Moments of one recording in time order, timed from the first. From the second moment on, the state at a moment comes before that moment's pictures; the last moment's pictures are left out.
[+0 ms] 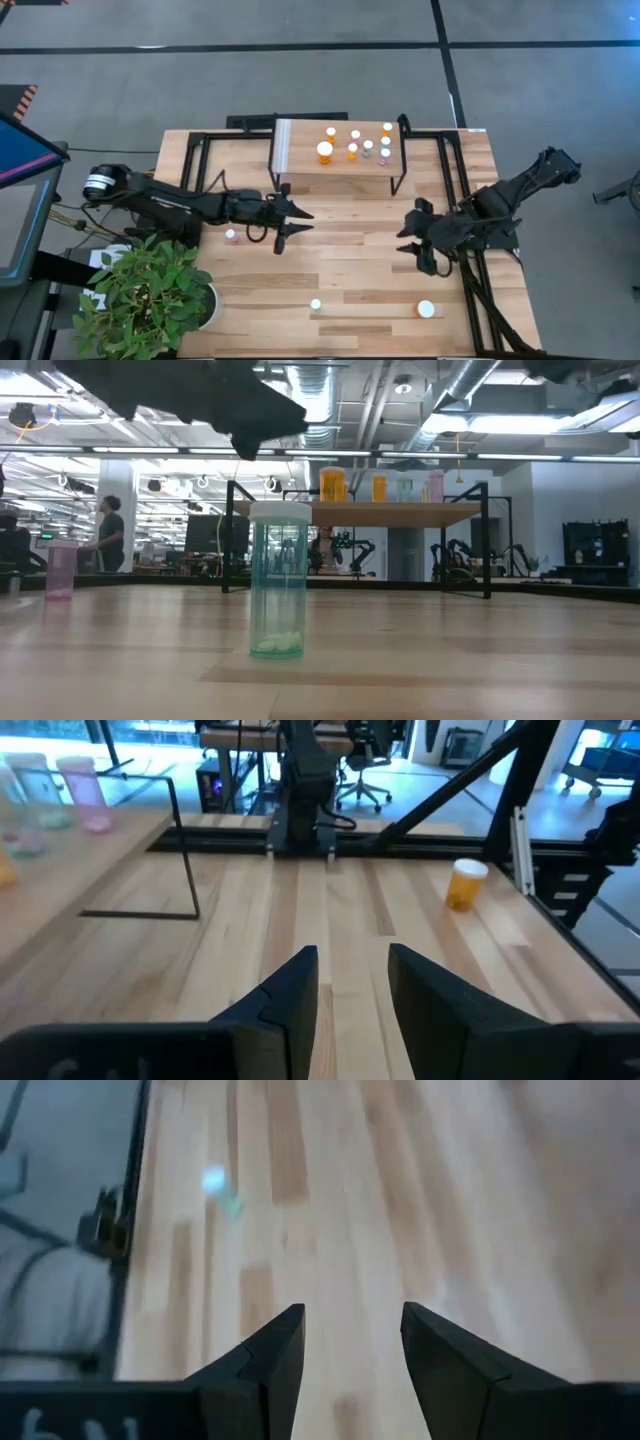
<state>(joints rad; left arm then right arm) -0.06 1.33 0.62 0.49 0.00 -0.06 0.51 1.06 1.09 -0.87 0.29 0.60</state>
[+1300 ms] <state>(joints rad) -0.06 1.46 0.62 0.65 0.08 -0.19 0.86 1.52 1.06 -0.89 -0.07 1.24</state>
